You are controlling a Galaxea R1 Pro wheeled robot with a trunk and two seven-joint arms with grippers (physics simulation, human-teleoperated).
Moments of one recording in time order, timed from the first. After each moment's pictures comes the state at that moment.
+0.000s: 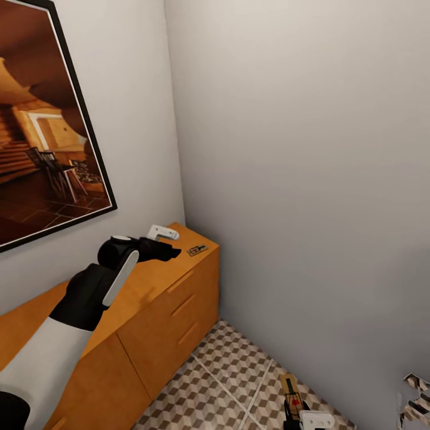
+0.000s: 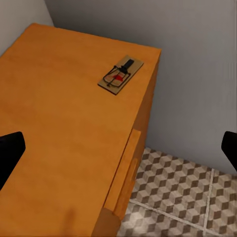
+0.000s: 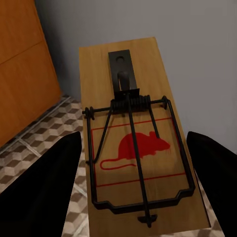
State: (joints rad) left arm -0.87 0.15 -0.34 -1.34 0.26 0.99 -0.05; right arm -0.35 0.02 0.06 -0.02 -0.04 -0.89 -0.08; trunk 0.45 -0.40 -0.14
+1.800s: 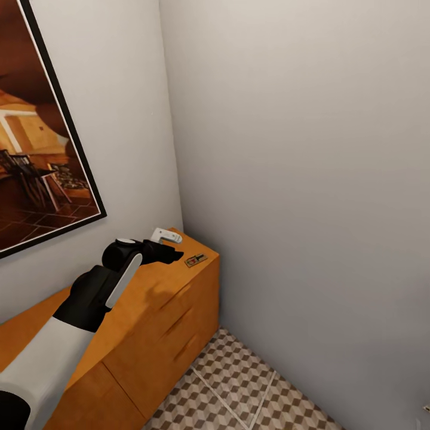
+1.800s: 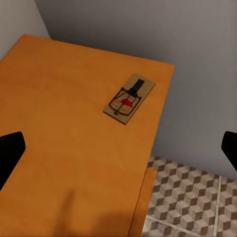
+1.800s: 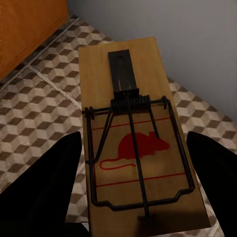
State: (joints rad) left arm -0.87 0.15 -0.38 -1.32 0.26 0.96 -0.06; right arm -0.21 0.04 0.07 -0.01 -0.04 -0.73 -0.04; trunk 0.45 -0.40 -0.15
